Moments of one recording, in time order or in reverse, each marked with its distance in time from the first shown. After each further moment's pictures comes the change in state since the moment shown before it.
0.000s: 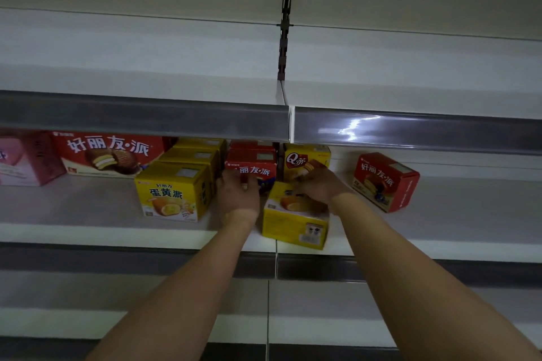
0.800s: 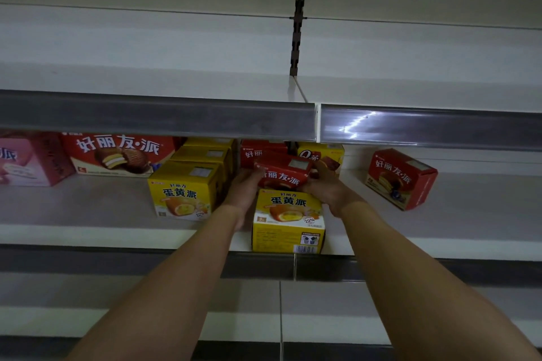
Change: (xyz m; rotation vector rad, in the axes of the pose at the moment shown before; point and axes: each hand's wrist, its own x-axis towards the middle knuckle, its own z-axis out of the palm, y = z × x) left_hand 0.025 -0.005 -0.029 -0.386 -0.602 -0.306; right_hand -0.003 -0.007 0.024 0.615 -0.092 -0.089
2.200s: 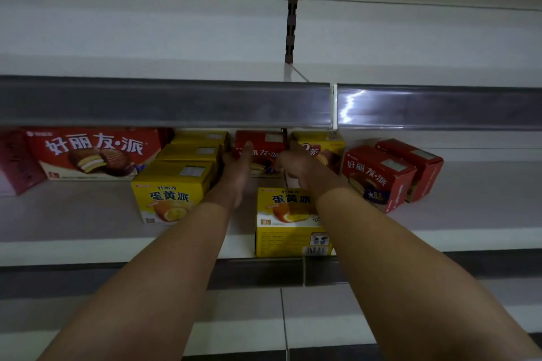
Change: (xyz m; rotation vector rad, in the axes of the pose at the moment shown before) left_hand 0.052 0.014 -0.002 0.017 0.193 0.128; right_hand 0.055 -0.027 0.043 -0.244 0.107 0.043
